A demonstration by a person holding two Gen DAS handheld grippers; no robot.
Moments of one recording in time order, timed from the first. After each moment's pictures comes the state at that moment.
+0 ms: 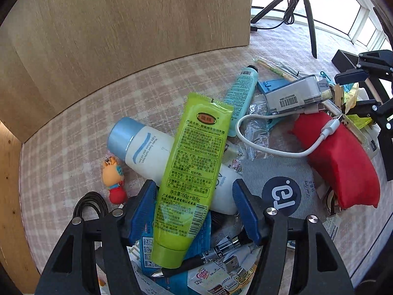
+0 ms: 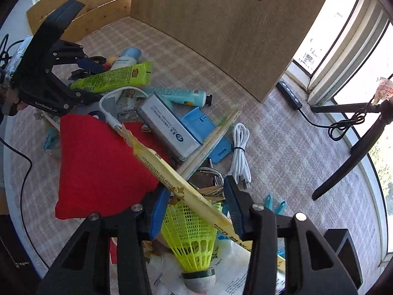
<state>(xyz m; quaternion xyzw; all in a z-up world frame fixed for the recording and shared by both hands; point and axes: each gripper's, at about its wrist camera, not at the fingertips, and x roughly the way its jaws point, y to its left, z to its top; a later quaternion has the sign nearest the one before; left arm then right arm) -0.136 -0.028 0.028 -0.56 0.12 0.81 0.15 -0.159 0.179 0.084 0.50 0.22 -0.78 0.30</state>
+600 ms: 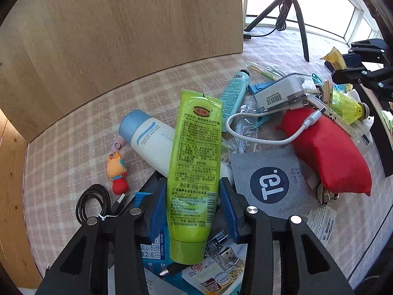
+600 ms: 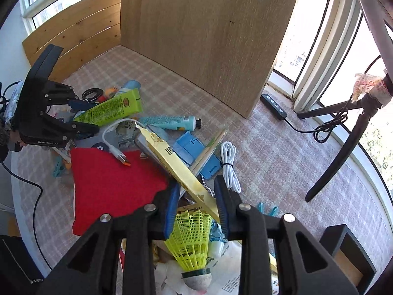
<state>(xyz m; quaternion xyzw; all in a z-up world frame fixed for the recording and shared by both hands) -0.113 -0.033 0.046 -0.53 0.12 0.83 0.15 -0.160 0.194 0.115 0.47 0.16 -0.82 0.29</state>
